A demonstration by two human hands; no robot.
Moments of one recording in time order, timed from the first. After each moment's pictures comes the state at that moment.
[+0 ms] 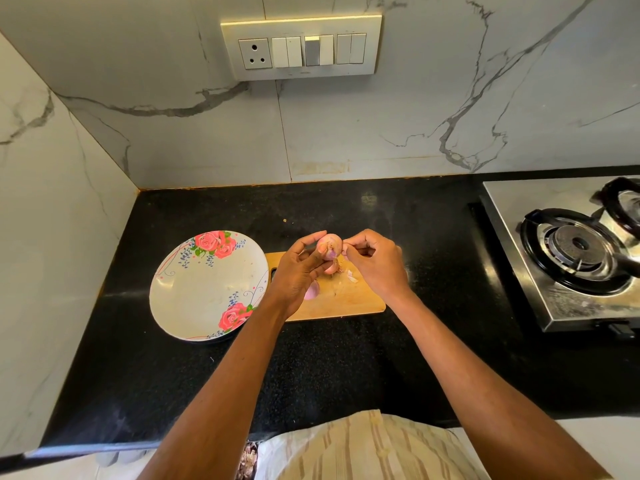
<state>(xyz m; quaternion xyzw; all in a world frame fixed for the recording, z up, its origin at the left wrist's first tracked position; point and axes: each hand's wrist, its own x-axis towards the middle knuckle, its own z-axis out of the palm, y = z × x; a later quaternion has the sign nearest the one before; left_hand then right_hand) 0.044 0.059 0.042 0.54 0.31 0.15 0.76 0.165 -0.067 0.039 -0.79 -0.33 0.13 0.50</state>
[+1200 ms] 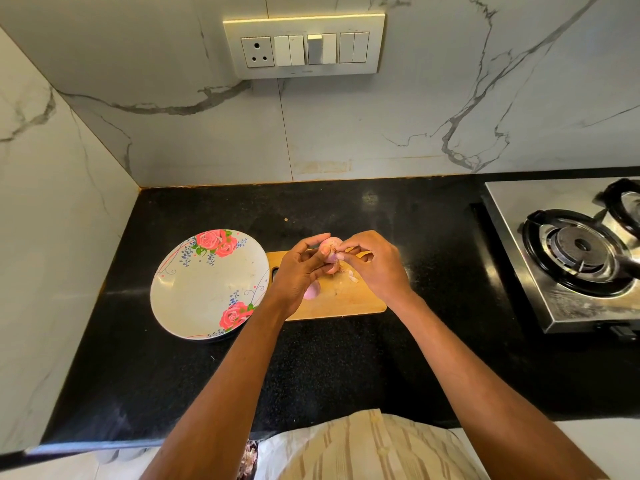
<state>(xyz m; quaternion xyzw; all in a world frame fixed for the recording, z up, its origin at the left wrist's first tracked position) 0.042 0.059 0.040 0.57 0.31 0.14 0.75 0.165 -0.070 0.034 -0.76 -0.42 0.10 0.48</state>
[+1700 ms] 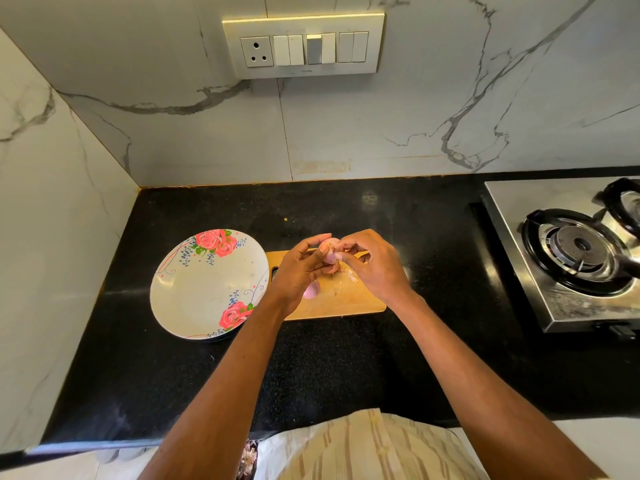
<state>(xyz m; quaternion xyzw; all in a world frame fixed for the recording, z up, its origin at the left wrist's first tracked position) 0.043 0.061 0.043 0.57 0.30 0.12 0.75 0.166 -0.069 0.036 -0.76 -0.45 0.09 0.46</state>
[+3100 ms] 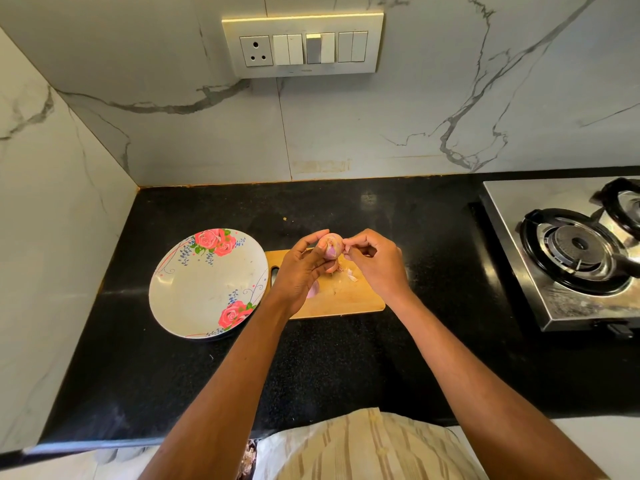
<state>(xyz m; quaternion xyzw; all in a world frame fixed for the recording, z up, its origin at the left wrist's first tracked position) 0.045 0.053 0.045 0.52 0.30 0.15 0.78 0.163 -0.069 0.036 -0.77 -0.32 0.15 0.53</state>
